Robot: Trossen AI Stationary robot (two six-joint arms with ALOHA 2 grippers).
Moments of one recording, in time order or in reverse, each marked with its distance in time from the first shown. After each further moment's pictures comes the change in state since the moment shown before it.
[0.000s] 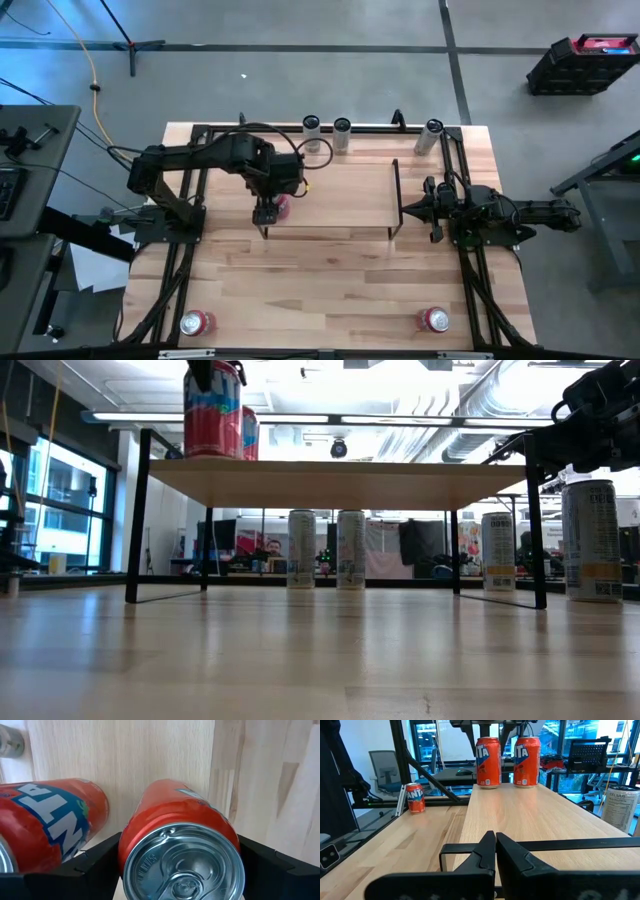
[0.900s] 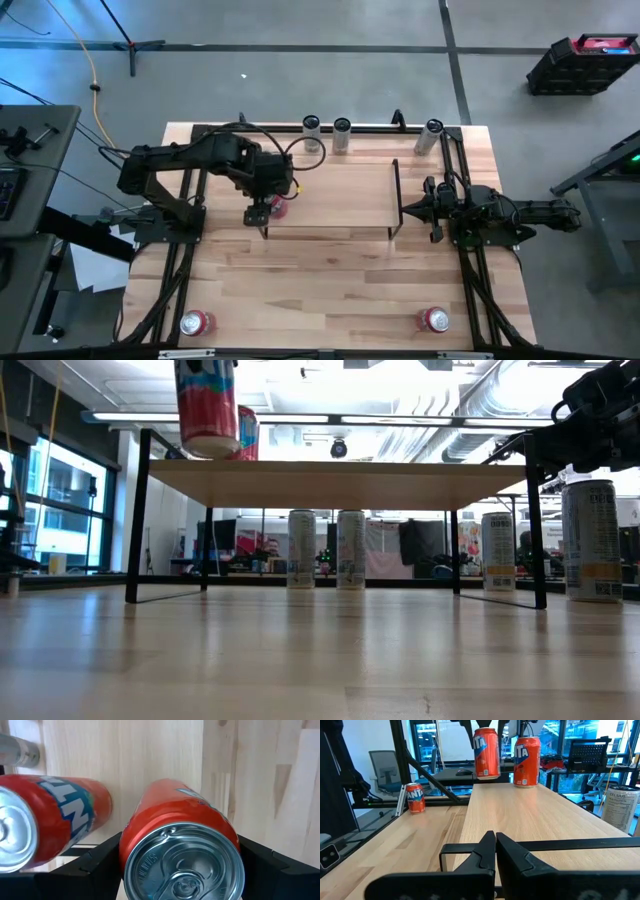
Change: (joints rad) left arm -0.034 -0.071 0.000 0.000 -0.037 -0.009; right arm 0.000 0.000 0.000 0.000 0.000 0.000
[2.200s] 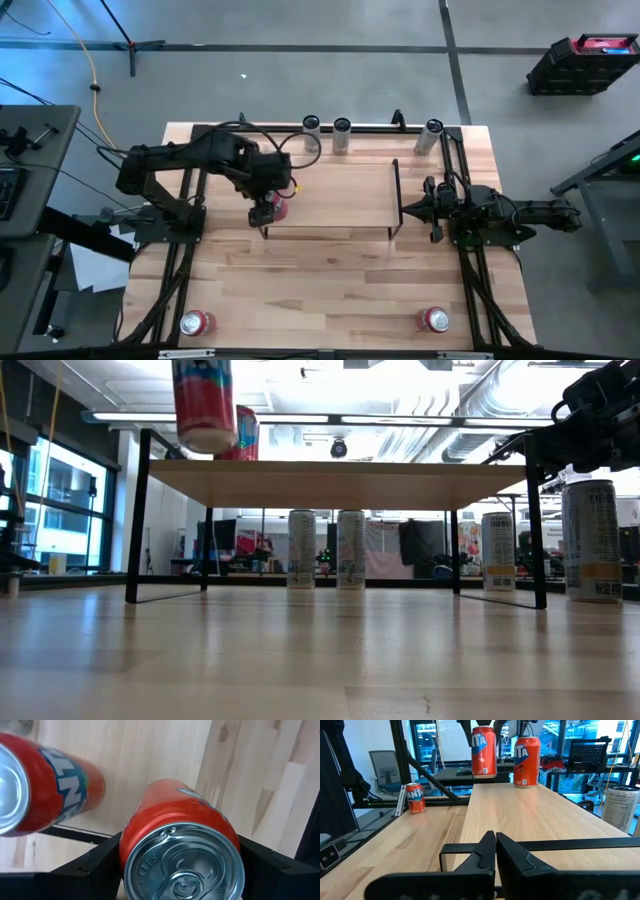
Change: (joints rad) left arm -0.008 -0.011 0.001 0.000 0.025 -0.235; right arm 0.000 0.000 0.000 0.000 0.000 0.000
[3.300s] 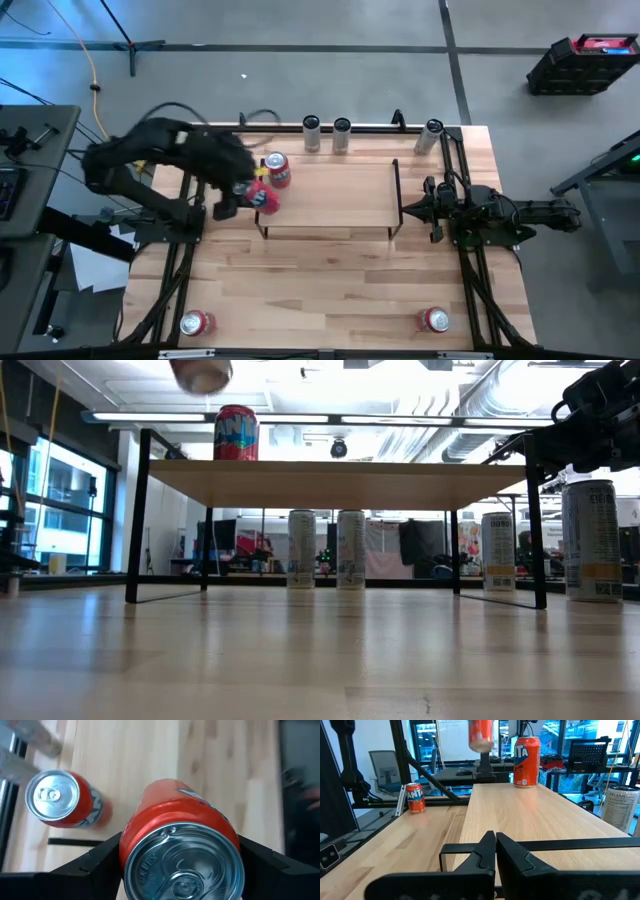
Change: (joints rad) left arm -0.012 -0.223 -0.002 0.051 0.002 0.164; right arm 0.000 0.000 0.000 0.000 0.000 0.000
